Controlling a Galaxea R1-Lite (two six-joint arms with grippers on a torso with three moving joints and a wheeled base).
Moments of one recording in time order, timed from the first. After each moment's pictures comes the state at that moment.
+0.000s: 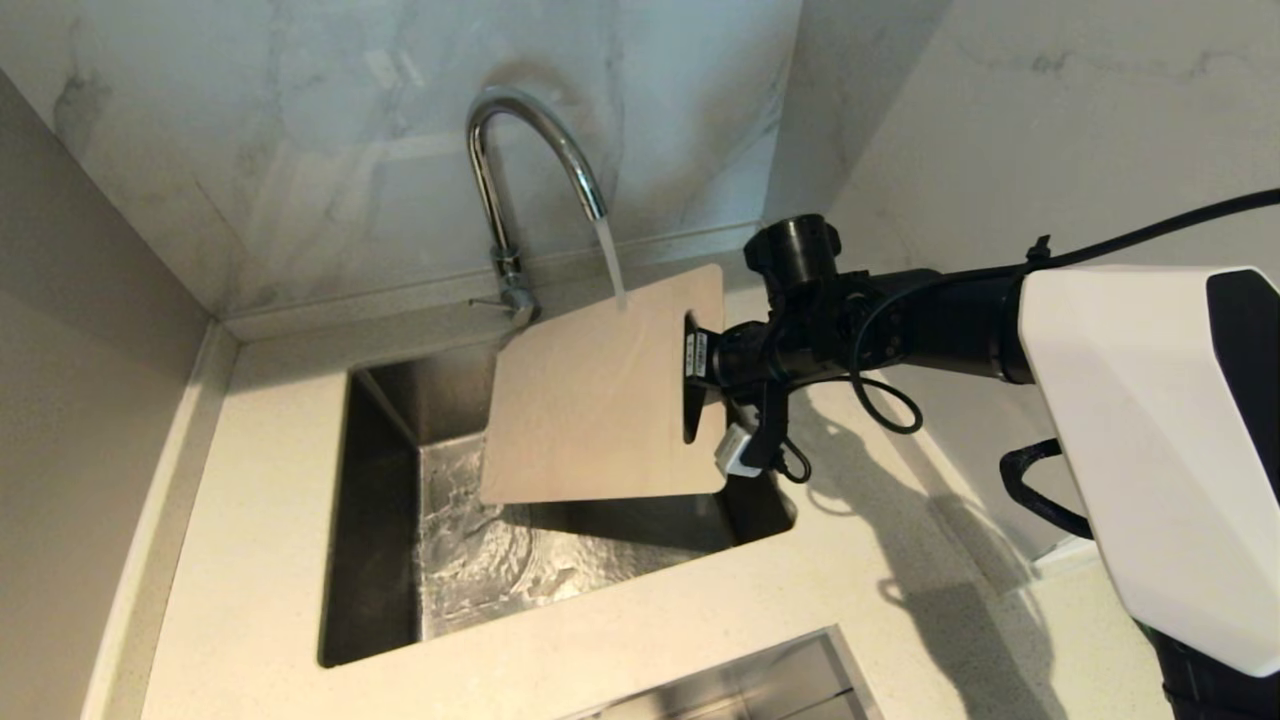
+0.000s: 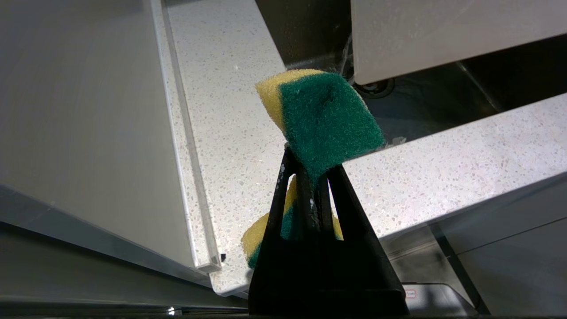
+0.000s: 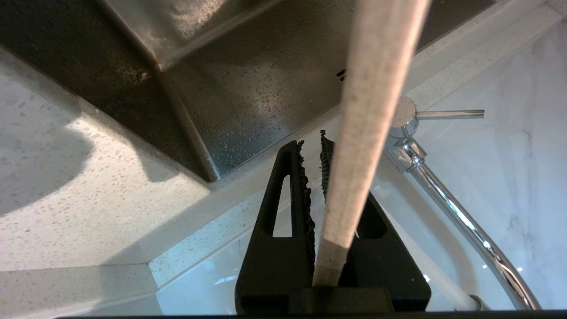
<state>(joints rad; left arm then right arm) 0.00 0.00 0.00 0.00 0.00 0.00 0.38 2.23 -1.98 0.29 0.28 -2.74</state>
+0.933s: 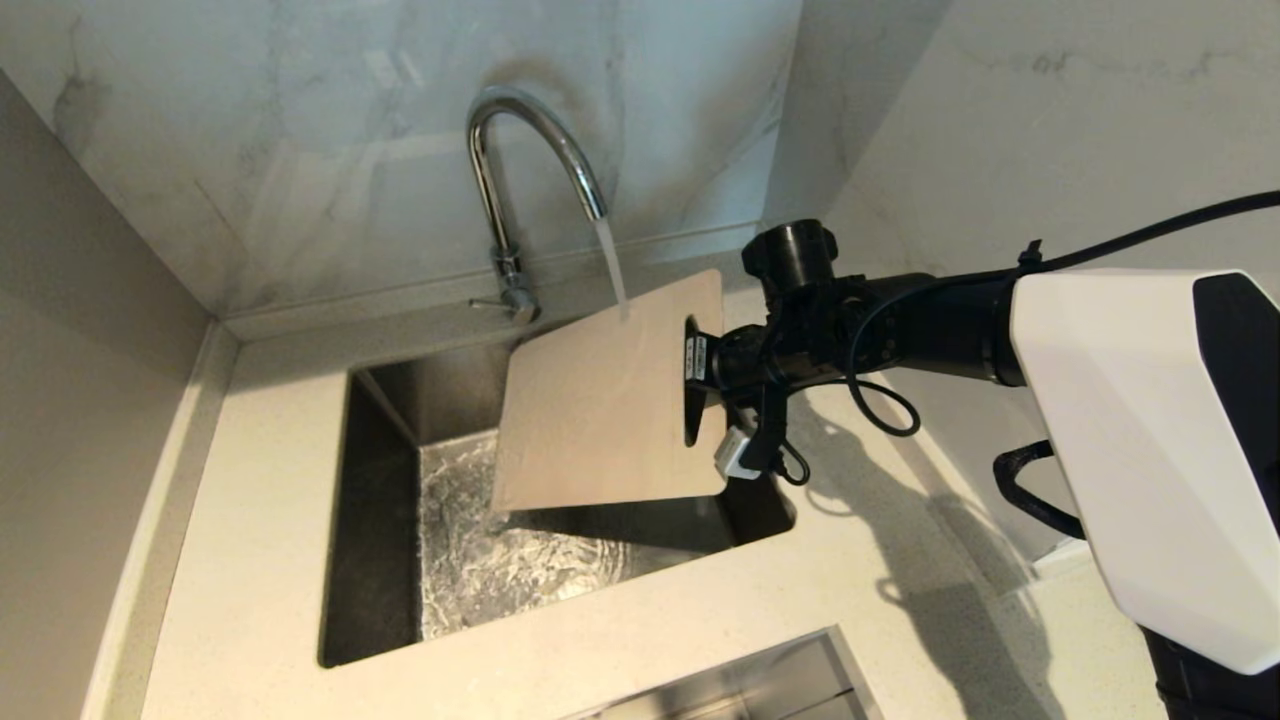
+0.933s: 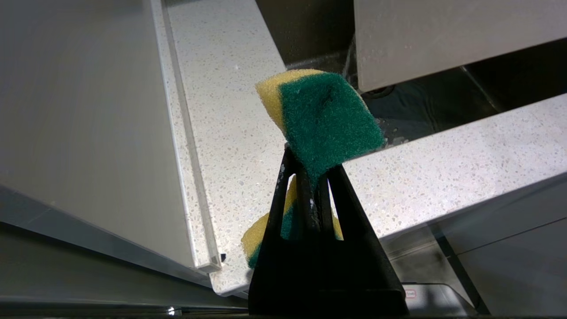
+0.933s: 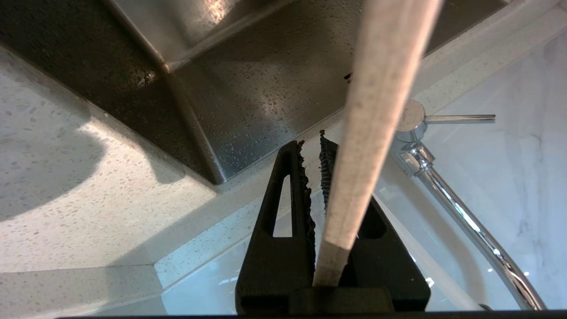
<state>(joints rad) 0.00 0.00 0.00 0.00 0.00 0.00 0.38 2.23 -1.98 0.29 0.27 -2.74</state>
